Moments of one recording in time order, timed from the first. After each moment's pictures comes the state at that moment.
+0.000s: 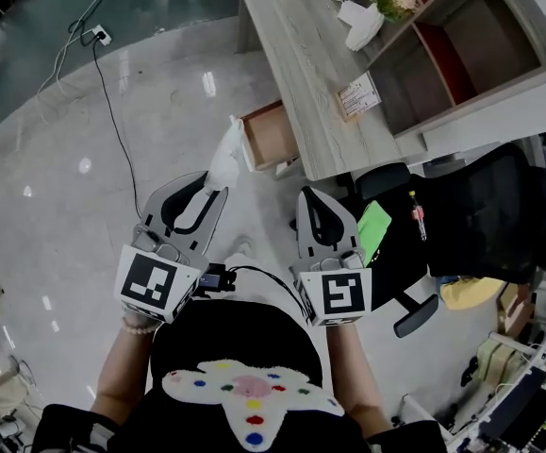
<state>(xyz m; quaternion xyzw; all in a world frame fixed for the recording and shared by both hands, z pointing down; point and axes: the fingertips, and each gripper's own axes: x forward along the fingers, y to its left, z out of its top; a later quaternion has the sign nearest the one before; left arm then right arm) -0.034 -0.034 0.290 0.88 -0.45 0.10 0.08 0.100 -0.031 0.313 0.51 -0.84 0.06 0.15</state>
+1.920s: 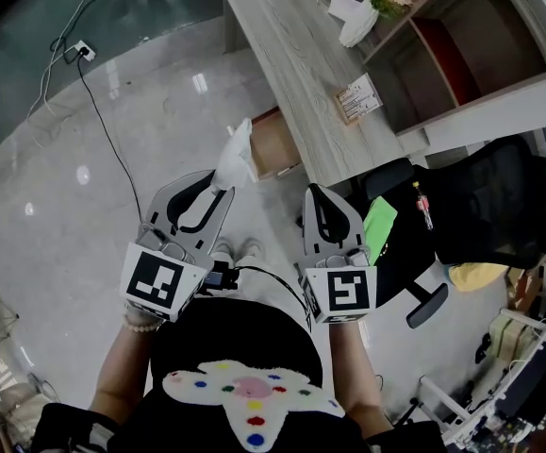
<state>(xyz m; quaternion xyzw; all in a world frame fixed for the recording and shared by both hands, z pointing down) -0.034 -0.098 0.285 0.91 -0.39 0.11 0.07 0.095 -0.085 0.309 0.56 -0.81 0.06 0.13</state>
